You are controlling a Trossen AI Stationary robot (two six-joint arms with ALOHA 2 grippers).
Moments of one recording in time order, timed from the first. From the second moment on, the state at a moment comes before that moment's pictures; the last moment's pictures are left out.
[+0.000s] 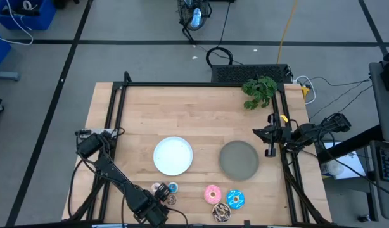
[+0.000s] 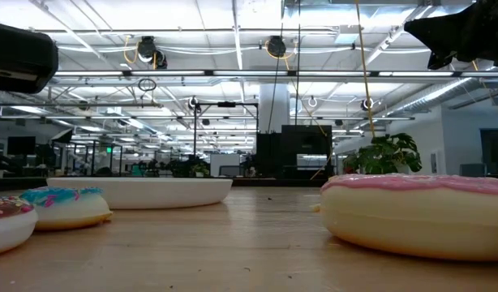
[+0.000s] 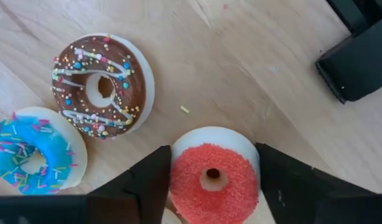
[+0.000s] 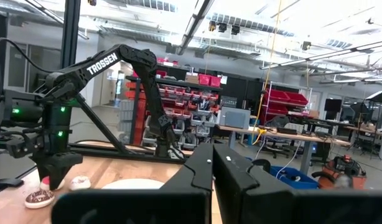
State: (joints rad) left arm -0.80 2.02 1.38 -0.81 -0.07 -0.06; right arm 0.38 0.01 0.02 0.30 0.47 -0.27
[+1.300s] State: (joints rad) left arm -0.17 1.95 1.55 -1.10 -0.18 0.20; right arm 0.38 0.01 0.01 0.31 0.47 -0.29
